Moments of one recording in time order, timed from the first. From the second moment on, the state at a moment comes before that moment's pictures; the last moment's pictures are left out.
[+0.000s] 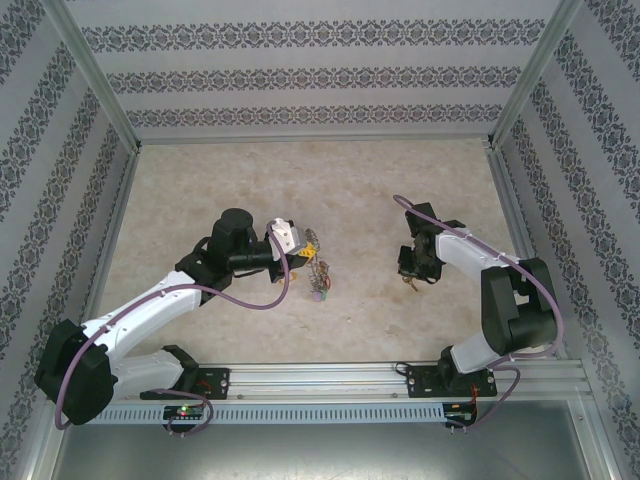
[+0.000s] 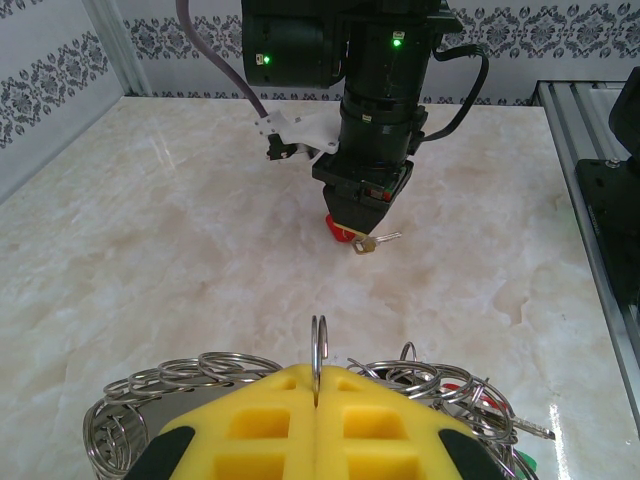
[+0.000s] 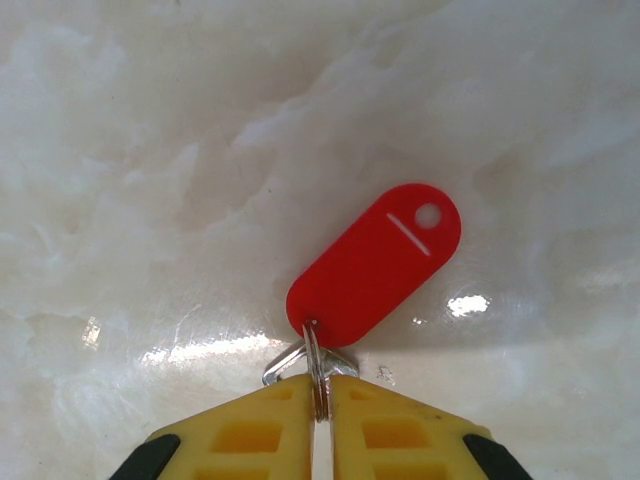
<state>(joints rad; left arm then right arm) -0.58 1.16 0.74 0.01 0.61 0.36 0.21 1.53 0.84 -0.73 -0.03 0.47</state>
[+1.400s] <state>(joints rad) -0.58 1.16 0.74 0.01 0.61 0.36 0.21 1.52 0.85 -0.70 -0.02 0.46</state>
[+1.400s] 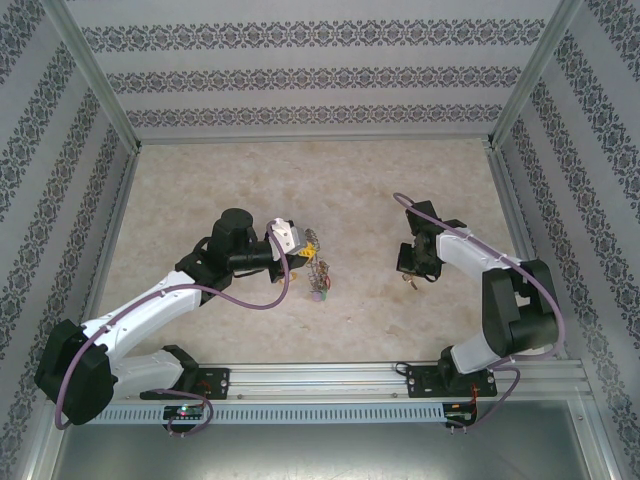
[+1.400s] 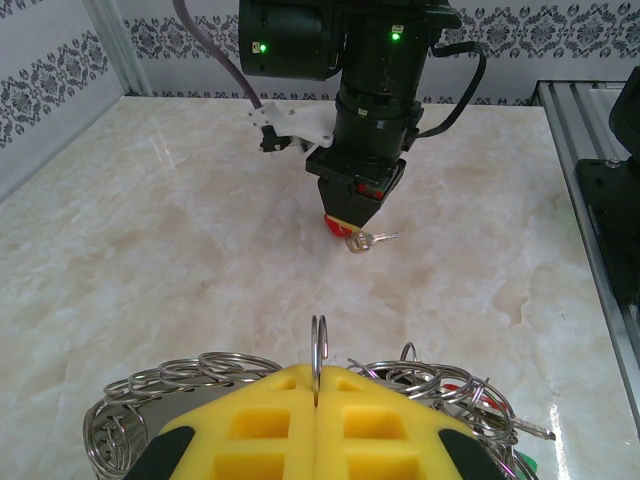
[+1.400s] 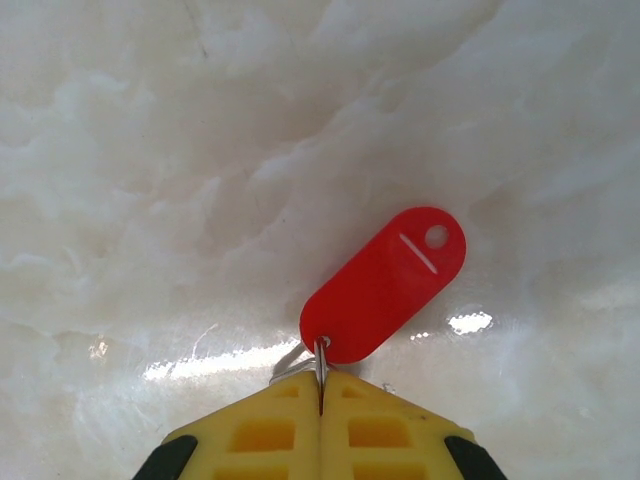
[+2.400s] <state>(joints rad) -0.58 1.15 0.74 0.01 0.61 0.36 0.21 1.53 0.85 -0.68 -0.02 0.46</state>
